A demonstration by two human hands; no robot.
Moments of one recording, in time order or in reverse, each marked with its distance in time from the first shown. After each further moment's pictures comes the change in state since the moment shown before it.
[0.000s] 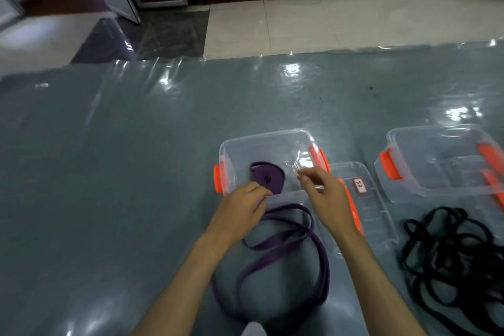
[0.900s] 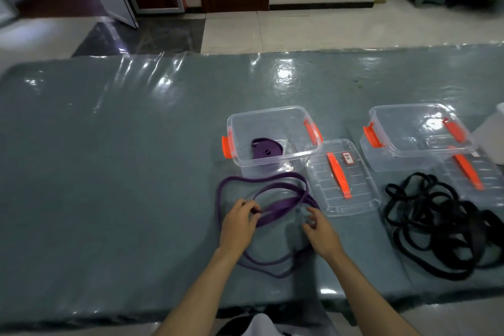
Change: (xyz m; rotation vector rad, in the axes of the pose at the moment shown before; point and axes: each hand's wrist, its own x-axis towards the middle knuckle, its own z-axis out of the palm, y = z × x) left_hand -0.137 -0.025 0.104 -0.183 0.120 -0.321; right_hand -0.159 0.119 0.030 -0.171 -0.135 0.392
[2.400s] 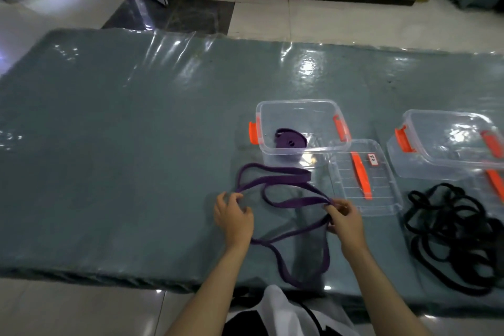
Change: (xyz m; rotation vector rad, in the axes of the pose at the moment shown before) left_hand -0.032 -0.014 -0.018 -0.147 0.364 -0.508; right_hand -0.008 -0.024 -0.004 0.524 0.125 0.117
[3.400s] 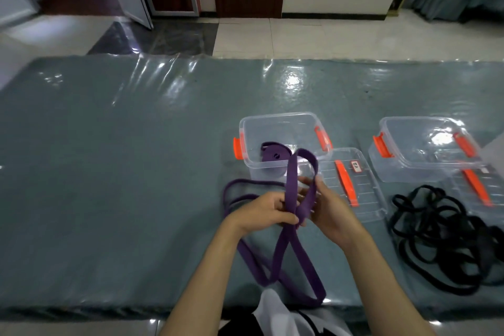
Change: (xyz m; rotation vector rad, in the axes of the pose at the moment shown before) left_hand -0.004 0.133 -0.045 -0.363 -1.198 0.250; right_hand -0.026 -0.101 0.015 0.399 -0.489 0.133
